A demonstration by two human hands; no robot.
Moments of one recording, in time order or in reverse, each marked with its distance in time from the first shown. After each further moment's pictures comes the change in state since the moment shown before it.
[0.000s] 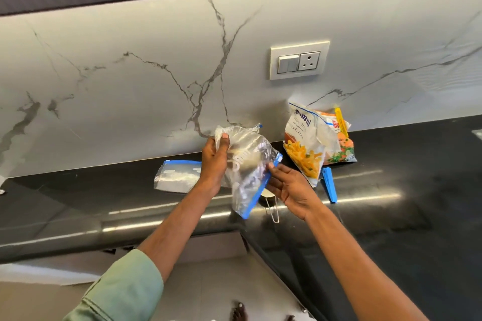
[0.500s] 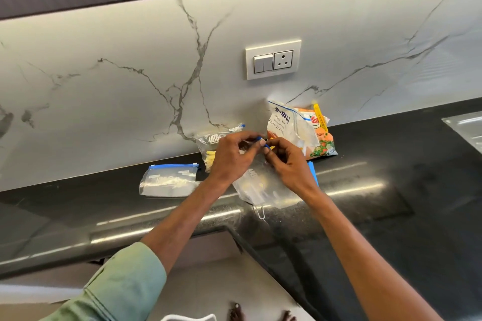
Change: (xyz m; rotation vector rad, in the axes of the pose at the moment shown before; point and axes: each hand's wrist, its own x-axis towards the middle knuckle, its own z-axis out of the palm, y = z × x) left_hand -0.031 0.018 0.063 0.655 -0.316 0.692; right_hand -0.016 -0.046 -0.014 -0.776 0.067 -0.624
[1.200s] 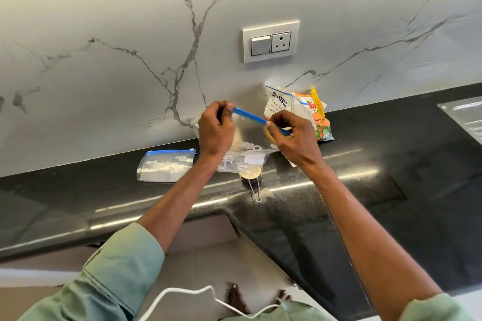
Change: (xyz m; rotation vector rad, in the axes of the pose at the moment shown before) left_hand 0.011 -0.008 -0.012 -0.111 0.332 -0.172; right_hand 0.013 -0.016 -0.020 -0.397 0.136 -0.170
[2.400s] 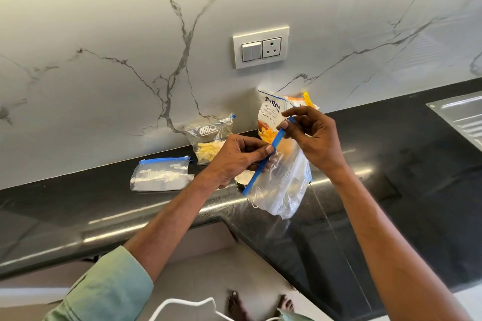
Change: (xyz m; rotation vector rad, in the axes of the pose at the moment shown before) left_hand -0.041 0.038 0.002 -0.351 -0.764 -0.351; right_hand -0.007 -0.007 -0.047 0.393 0.015 -0.039
